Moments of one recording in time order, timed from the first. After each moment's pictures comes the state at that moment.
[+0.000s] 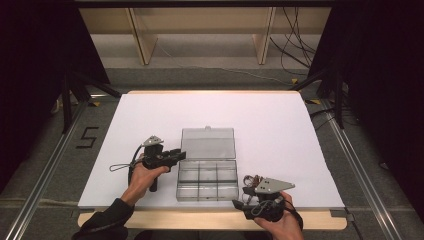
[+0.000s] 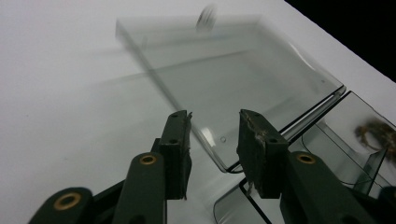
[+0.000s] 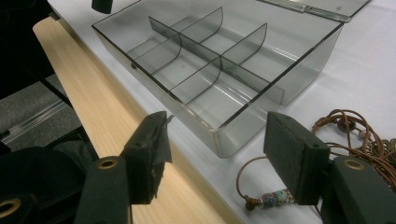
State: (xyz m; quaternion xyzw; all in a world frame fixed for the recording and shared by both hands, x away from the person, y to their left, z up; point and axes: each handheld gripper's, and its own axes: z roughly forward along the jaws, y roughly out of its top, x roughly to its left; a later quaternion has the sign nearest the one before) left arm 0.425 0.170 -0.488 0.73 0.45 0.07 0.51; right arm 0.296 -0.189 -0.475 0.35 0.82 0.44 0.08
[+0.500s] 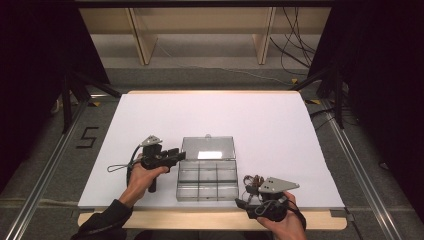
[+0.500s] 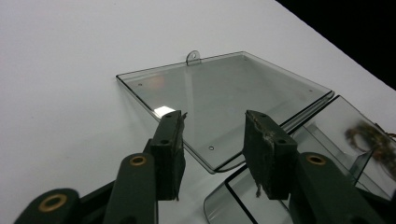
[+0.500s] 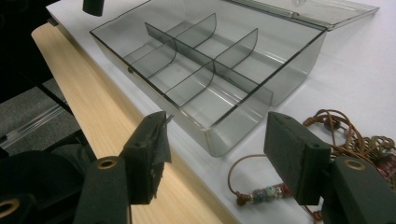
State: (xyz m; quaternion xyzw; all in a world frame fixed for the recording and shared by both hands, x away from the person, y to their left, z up) left arm 0.418 0.173 -0.477 0.72 0.45 0.08 0.51; right arm 0.294 -0.196 -0.472 0.36 0.81 0.45 0.07
